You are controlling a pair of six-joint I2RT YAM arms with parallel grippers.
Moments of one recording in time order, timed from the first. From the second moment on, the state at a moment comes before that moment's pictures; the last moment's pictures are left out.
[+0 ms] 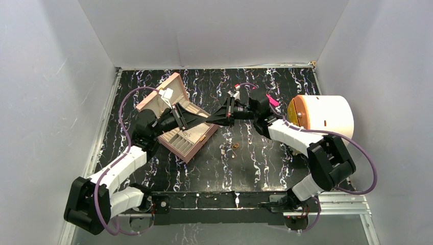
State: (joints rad) left arm -0.39 1.10 0.56 0.60 0.72 -1.07; right arm 0.60 1.51 0.91 0.46 -0.89 1.51
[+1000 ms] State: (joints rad) left arm -0.39 1.12 0.55 0.61 0.73 -1.05; right arm 0.60 1.54 0.91 0.51 -0.90 1.55
